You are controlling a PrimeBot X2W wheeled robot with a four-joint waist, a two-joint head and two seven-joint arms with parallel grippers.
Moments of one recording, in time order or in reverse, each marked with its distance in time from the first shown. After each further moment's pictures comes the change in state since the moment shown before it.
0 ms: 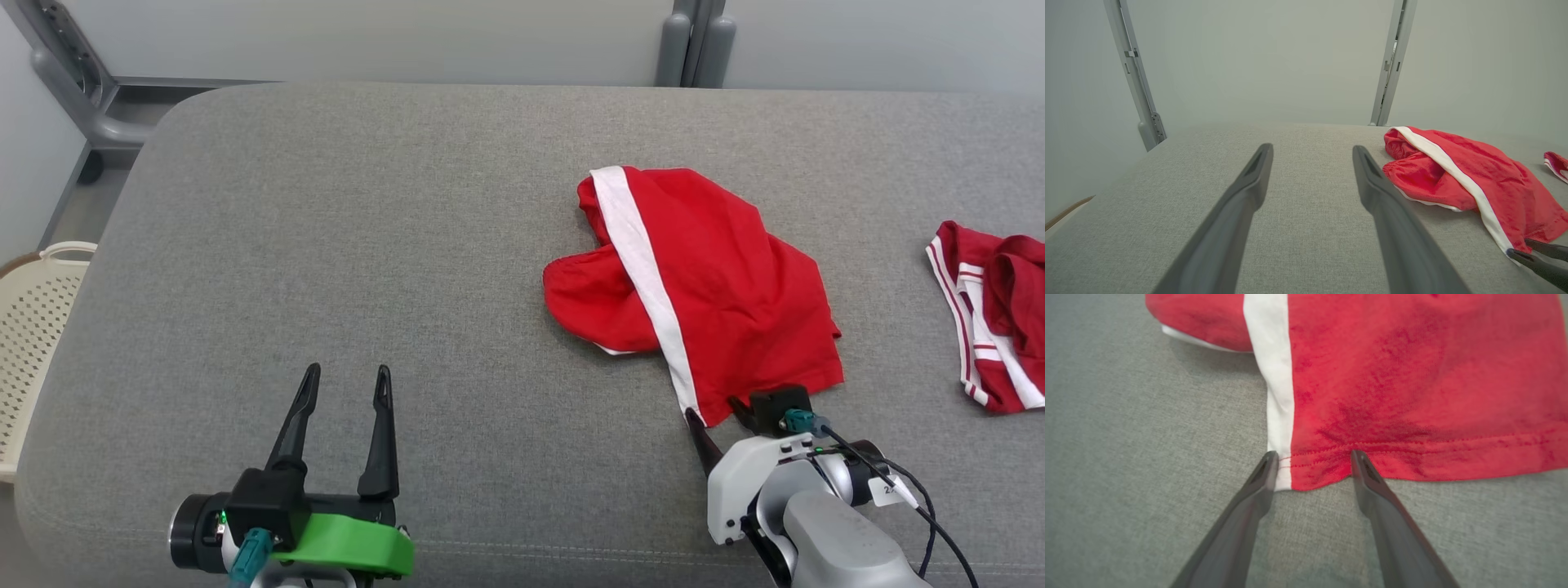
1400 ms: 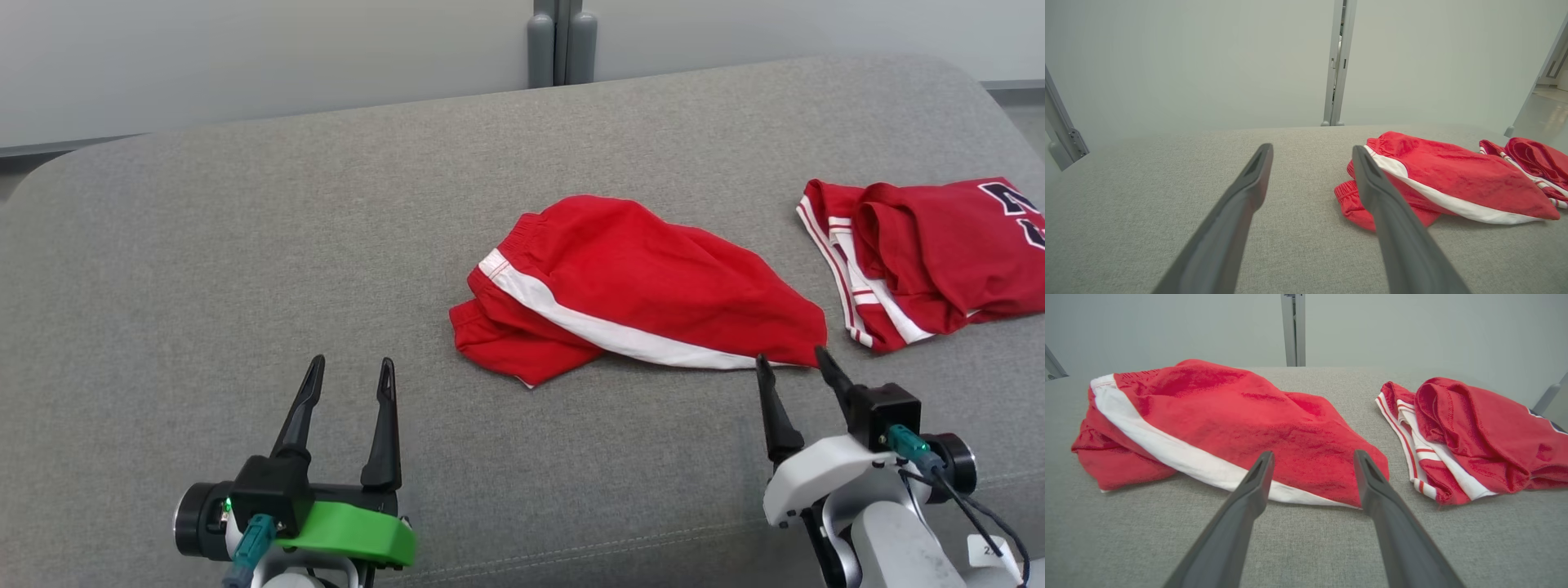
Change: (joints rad) left arm -0.031 -0.001 -0.001 0.031 -0.008 -0.011 0.000; right arm 0.258 0.000 -0.366 -0.579 -0.234 0.000 0.002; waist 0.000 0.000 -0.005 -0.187
